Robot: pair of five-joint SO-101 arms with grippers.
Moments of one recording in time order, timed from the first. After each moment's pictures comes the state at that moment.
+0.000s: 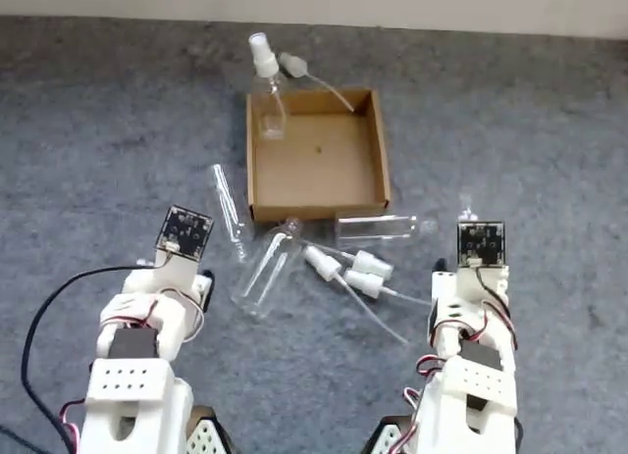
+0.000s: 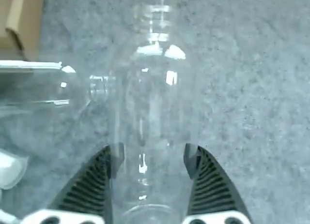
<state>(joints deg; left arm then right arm) -8.1 -73.6 89.9 37.1 -15.1 13.3 -59.2 94.5 8.8 18.8</state>
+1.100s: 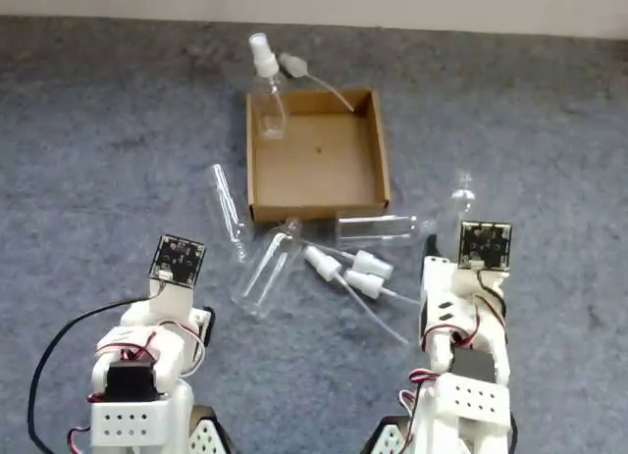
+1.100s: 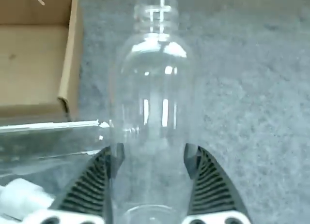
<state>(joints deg) -7.8 -103.0 96.0 72.8 -9.5 7.6 -76.1 95.7 15.0 9.5</state>
